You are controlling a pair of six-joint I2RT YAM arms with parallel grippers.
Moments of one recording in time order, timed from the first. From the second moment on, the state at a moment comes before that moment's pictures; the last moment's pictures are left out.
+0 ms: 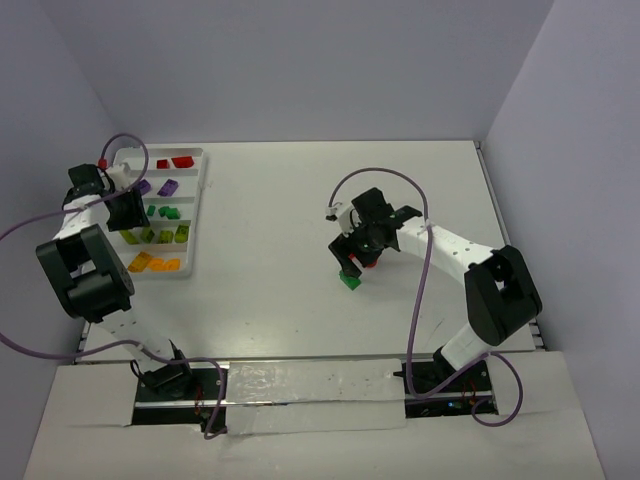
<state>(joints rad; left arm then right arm) 0.43 1.82 1.33 -0.50 0.24 0.22 0.53 1.57 1.06 -0.62 -0.25 -0.24</state>
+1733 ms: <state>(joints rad) -0.15 1.49 1.22 -0.55 1.07 -0.16 0.72 1.50 1.22 -0.42 -0.42 -0.21</state>
